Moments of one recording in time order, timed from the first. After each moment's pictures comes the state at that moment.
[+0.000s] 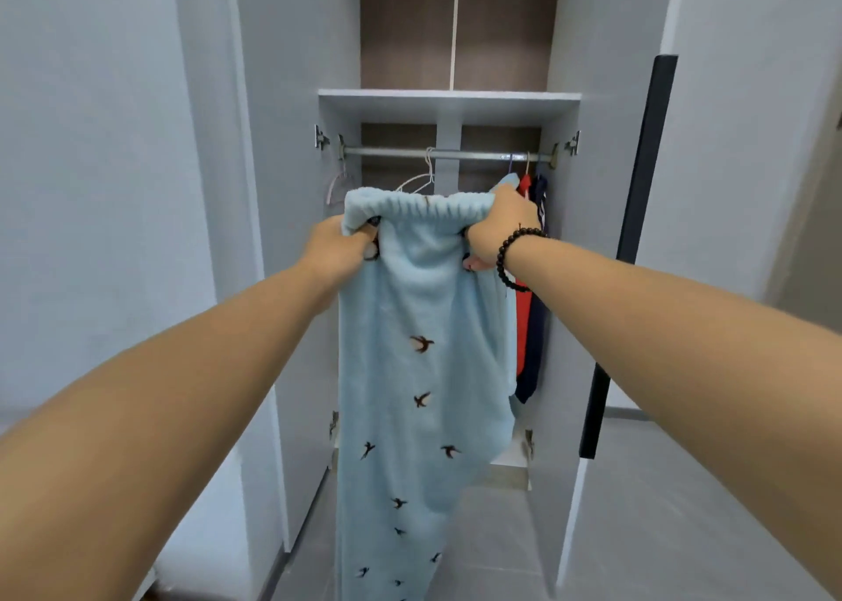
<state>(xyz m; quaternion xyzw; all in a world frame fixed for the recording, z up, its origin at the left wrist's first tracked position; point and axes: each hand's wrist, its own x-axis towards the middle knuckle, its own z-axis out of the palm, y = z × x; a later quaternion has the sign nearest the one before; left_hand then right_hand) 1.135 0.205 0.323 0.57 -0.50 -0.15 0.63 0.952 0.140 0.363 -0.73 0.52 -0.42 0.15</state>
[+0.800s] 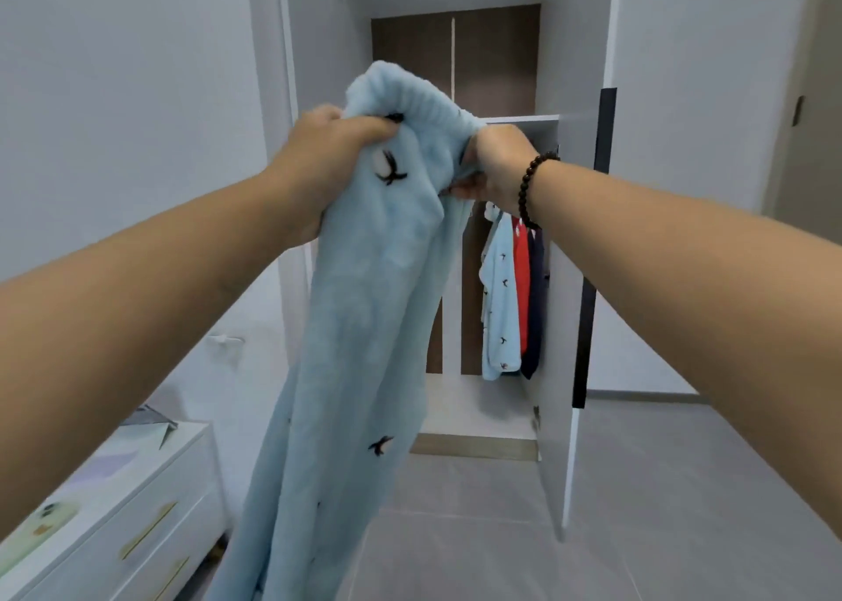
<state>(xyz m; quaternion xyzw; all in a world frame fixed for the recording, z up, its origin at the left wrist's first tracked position) 1.051 0.484 0.397 0.45 -0.58 -0.18 0.65 0.906 0.372 0.416 -0.64 0.33 -0.52 0.46</state>
